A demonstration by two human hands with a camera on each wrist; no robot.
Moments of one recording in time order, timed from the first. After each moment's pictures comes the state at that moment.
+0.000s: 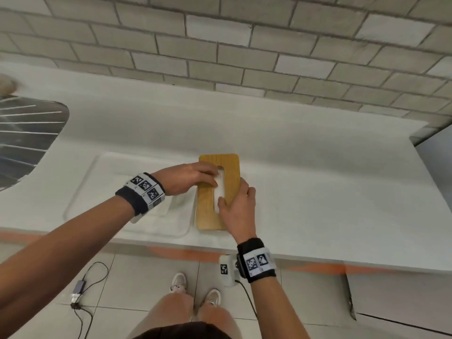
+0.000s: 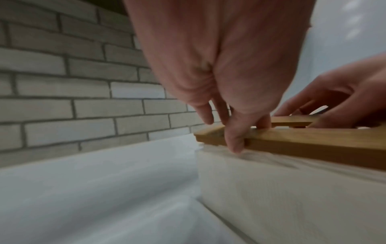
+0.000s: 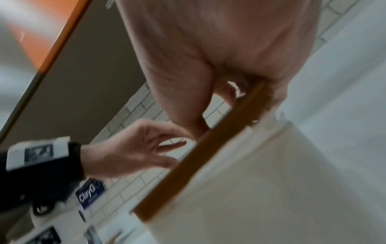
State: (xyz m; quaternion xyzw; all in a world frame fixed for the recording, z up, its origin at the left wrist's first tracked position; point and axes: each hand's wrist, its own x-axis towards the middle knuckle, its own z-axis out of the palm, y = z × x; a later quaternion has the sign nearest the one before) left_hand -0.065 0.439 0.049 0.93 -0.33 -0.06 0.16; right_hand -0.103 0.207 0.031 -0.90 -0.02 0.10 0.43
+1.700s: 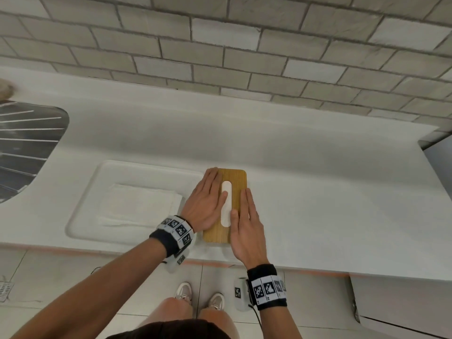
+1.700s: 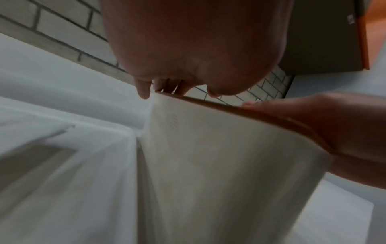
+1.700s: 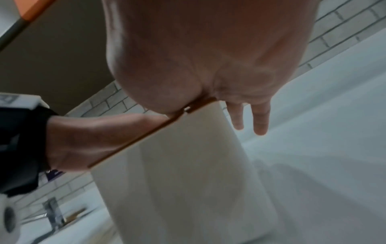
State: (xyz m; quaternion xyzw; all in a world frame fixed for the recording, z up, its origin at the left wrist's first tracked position) left_hand -0.087 0.377 -0.013 0.97 -0.02 0.01 0.26; right_hand -0.115 0.198 -0.012 -0.93 -0.12 0.05 0.33
